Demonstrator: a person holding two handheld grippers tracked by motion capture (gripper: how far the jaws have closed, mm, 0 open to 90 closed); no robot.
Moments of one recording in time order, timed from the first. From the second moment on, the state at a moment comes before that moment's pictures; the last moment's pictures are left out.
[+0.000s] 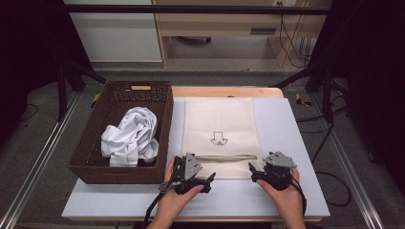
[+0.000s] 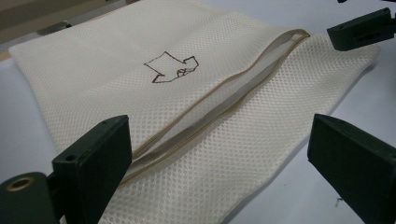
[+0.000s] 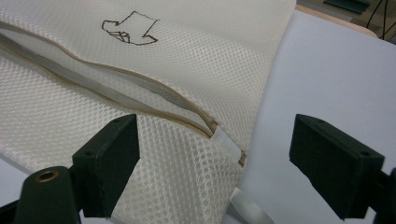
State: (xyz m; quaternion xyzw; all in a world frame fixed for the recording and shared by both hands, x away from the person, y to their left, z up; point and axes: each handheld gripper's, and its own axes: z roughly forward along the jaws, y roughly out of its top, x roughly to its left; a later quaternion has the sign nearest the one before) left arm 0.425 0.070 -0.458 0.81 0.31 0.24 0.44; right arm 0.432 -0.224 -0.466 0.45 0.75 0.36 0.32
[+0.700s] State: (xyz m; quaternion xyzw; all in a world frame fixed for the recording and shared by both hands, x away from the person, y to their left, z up) left arm 0.420 0.074 -0.461 0.80 0.32 0.25 0.44; right arm 0.427 -0.196 -0.442 0.37 0.80 0.34 0.34
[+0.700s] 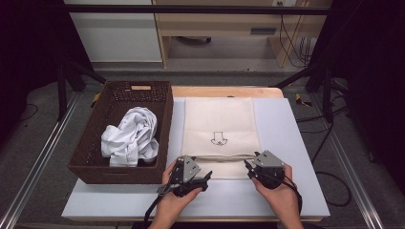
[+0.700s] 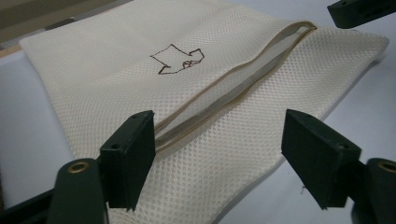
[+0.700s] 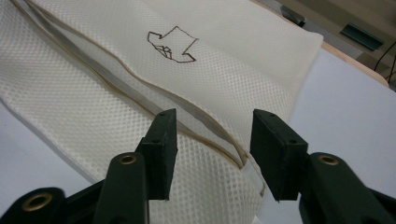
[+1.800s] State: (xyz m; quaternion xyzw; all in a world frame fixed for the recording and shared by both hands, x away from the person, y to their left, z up) left arm 0.424 0.069 -0.467 0.81 0.33 0.24 0.43; right arm 0.479 -0.136 -0.424 0.24 0.90 0.27 0.24
